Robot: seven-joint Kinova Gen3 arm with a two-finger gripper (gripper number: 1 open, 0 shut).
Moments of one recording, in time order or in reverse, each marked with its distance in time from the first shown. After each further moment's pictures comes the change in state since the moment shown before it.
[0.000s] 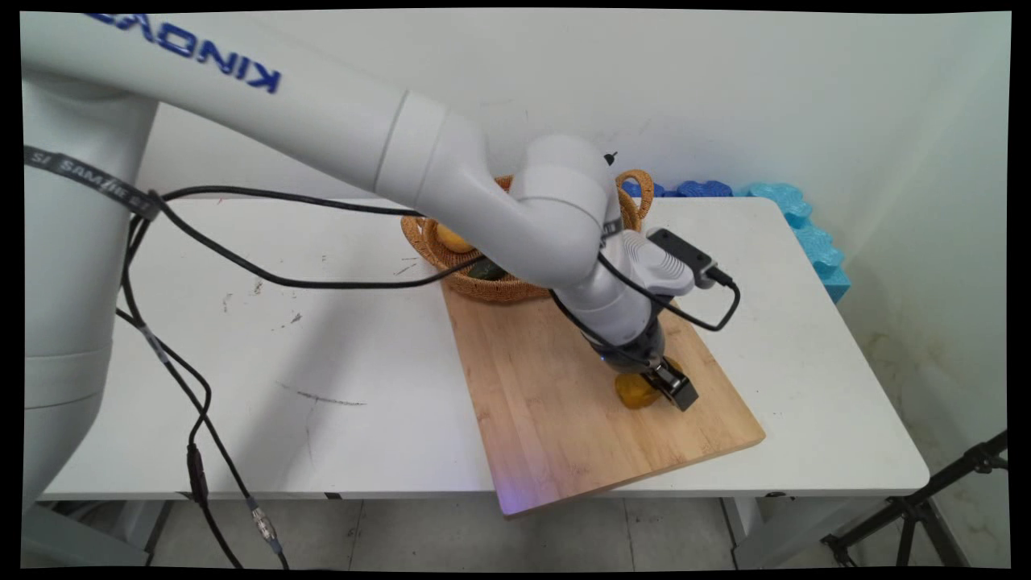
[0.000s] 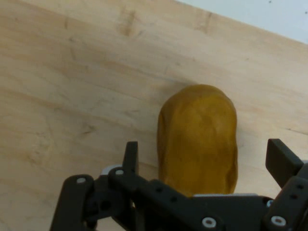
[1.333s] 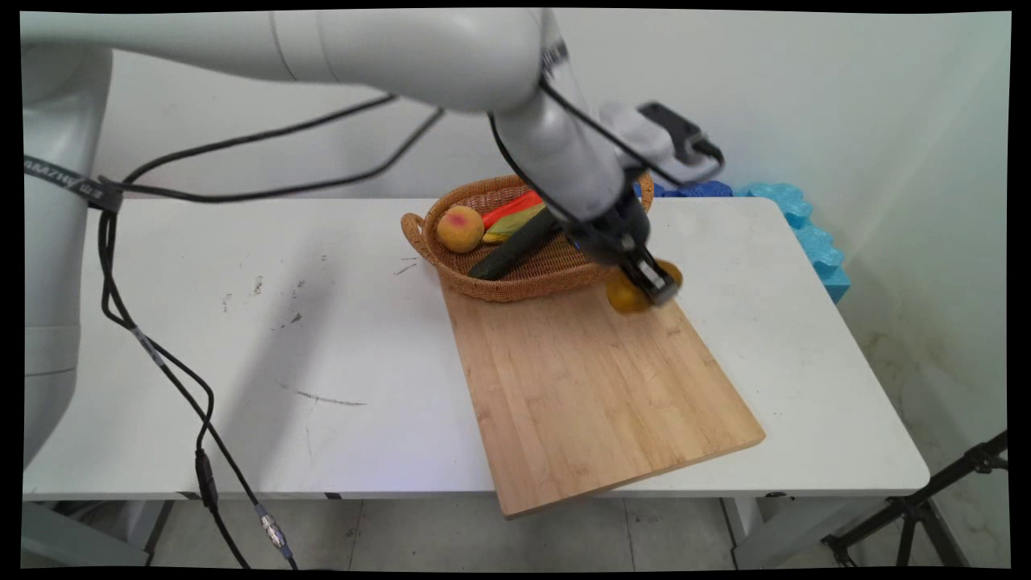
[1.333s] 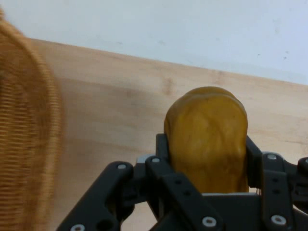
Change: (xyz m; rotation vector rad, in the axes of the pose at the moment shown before) arm 0.051 -0.065 -0.107 -0.043 0.070 0.142
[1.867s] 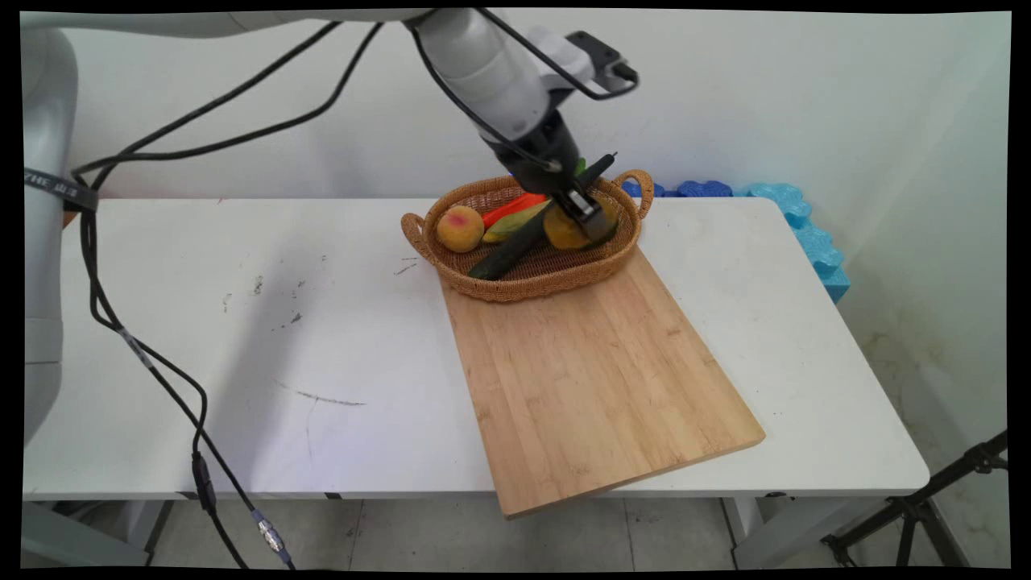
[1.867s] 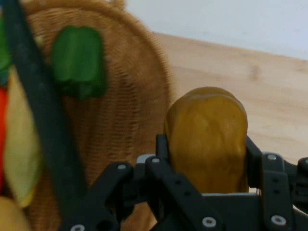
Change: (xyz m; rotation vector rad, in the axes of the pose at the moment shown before) arm -0.002 -0.087 -0.040 0.075 -0.020 -0.015
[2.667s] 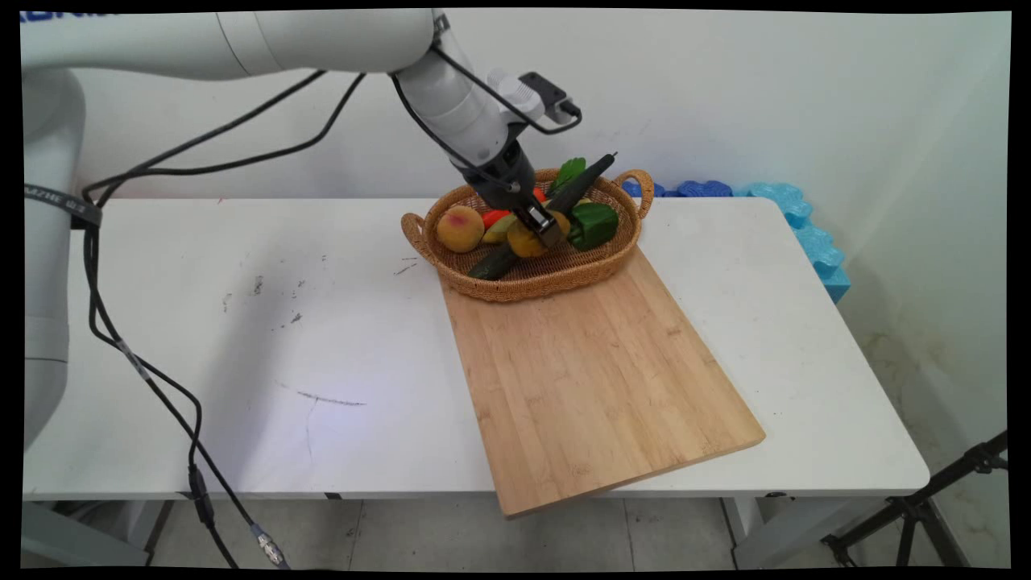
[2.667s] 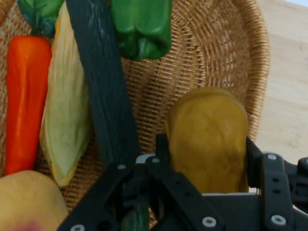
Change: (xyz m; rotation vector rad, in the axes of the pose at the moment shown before) arm -0.034 -0.060 0.054 0.036 -0.039 -0.059
